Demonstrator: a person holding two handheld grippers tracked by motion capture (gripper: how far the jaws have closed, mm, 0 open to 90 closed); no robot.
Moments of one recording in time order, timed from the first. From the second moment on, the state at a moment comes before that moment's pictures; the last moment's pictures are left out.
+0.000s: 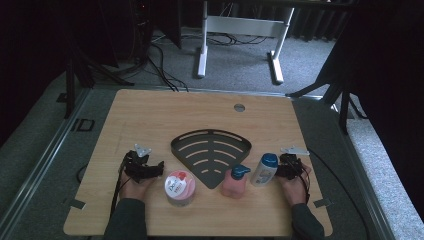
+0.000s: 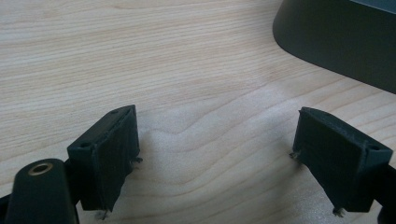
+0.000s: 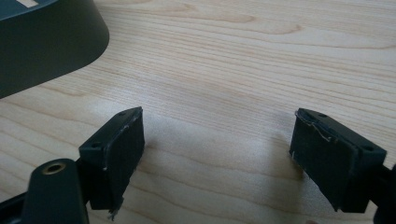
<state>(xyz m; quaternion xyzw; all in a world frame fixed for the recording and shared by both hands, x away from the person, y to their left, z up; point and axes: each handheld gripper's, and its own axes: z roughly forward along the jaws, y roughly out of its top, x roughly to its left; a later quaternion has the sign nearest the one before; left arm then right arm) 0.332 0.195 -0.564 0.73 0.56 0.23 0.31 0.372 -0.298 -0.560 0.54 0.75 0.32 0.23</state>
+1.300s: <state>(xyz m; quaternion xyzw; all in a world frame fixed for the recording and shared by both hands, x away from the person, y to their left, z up) 0.332 0.195 -0.564 0.73 0.56 0.23 0.31 0.283 -0.314 -0.529 0.46 0.79 0.35 0.20</state>
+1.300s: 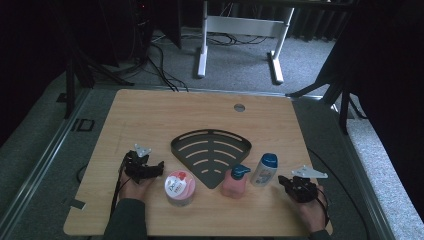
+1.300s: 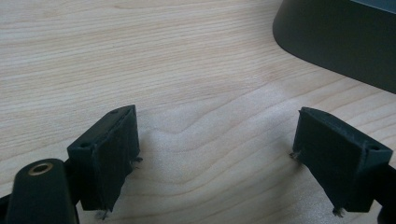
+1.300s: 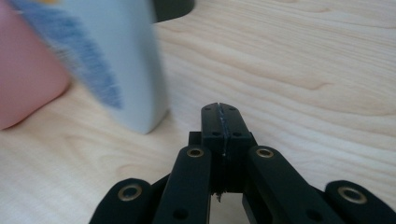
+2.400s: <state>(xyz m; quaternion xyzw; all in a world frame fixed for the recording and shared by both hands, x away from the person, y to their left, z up) 0.332 0.195 -0.564 0.73 0.56 0.23 0.31 0.288 -0.268 -0.538 0.42 0.82 0.36 0.18</state>
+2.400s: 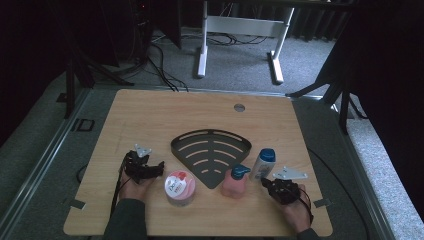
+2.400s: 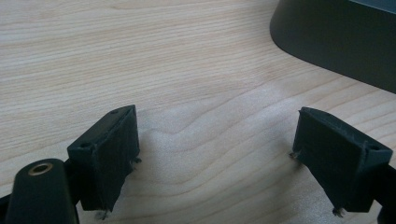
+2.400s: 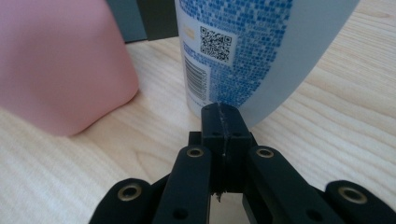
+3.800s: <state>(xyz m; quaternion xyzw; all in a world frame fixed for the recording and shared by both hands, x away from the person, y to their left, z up) 0.332 0.195 -0.564 0.73 0.56 0.23 0.31 0.357 -0.260 -0.538 0.44 0.80 0.35 0.19</state>
